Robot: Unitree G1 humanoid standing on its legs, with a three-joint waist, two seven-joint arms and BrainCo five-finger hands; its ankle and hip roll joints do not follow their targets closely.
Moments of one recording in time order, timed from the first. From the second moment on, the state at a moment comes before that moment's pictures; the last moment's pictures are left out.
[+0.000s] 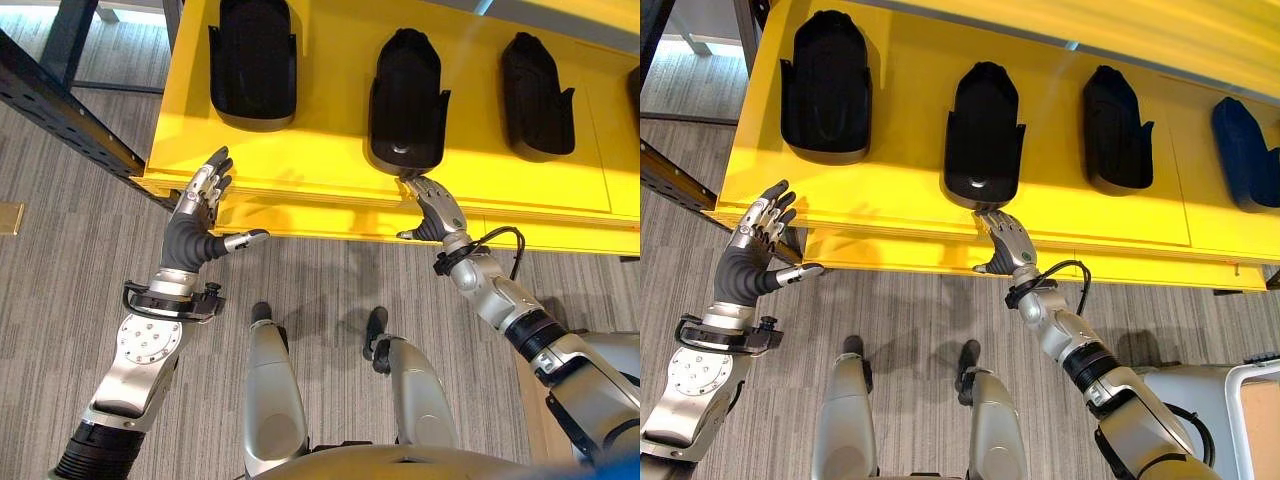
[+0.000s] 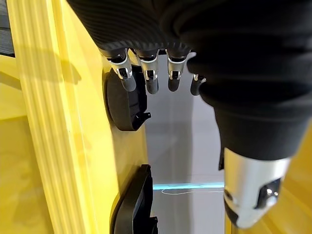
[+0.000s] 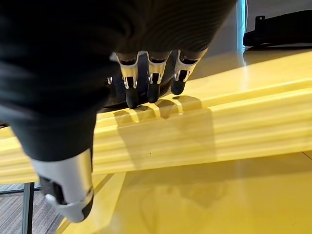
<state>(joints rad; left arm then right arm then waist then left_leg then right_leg) 0.10 0.65 -0.01 -0.30 -0.34 -0.31 0.11 -0.56 -0.47 0.55 0.49 -0.56 -0.06 -0.41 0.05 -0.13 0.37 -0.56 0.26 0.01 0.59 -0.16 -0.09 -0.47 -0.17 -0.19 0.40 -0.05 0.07</state>
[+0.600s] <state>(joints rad) 0.11 0.65 -0.01 -0.30 -0.35 -0.31 0.08 -0.61 -0.47 0.54 0.52 -0.54 -0.05 -0.42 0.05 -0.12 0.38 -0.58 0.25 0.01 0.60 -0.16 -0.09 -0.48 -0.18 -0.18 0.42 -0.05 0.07</state>
